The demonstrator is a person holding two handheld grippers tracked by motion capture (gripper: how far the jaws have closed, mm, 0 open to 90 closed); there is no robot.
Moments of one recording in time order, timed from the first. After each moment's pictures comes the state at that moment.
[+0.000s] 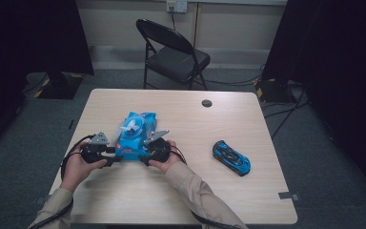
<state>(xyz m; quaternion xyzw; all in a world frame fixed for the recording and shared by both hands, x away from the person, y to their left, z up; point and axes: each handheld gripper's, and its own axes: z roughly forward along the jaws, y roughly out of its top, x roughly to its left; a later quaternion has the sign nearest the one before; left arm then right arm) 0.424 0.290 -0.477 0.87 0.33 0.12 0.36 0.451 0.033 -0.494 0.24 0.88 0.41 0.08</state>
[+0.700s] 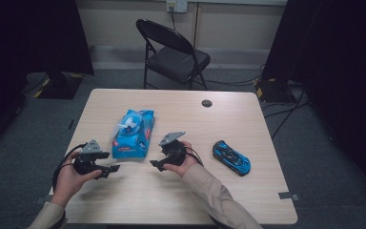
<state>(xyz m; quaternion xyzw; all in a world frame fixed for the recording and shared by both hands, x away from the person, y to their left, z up) 0.376 0.290 -0.473 0.85 0.35 0.12 0.38 0.430 -0.025 -0.473 0.23 0.88 0.40 0.08</state>
